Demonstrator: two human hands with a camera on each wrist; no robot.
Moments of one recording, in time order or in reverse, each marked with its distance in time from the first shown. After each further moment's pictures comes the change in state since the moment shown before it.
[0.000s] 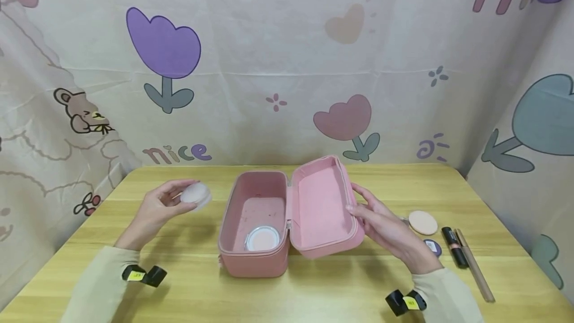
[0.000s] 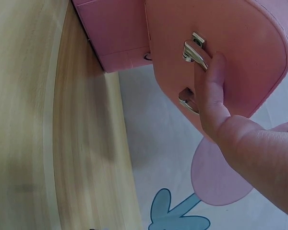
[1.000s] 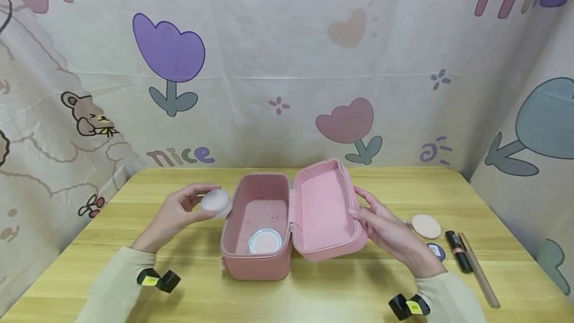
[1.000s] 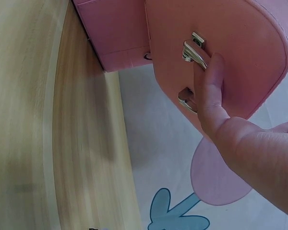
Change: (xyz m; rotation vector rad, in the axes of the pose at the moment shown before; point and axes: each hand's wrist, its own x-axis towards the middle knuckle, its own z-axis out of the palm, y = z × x) left_hand 0.004 0.015 0.029 0.081 -0.109 -0.037; right_hand 0.001 0.000 0.000 0.010 -0.022 0.007
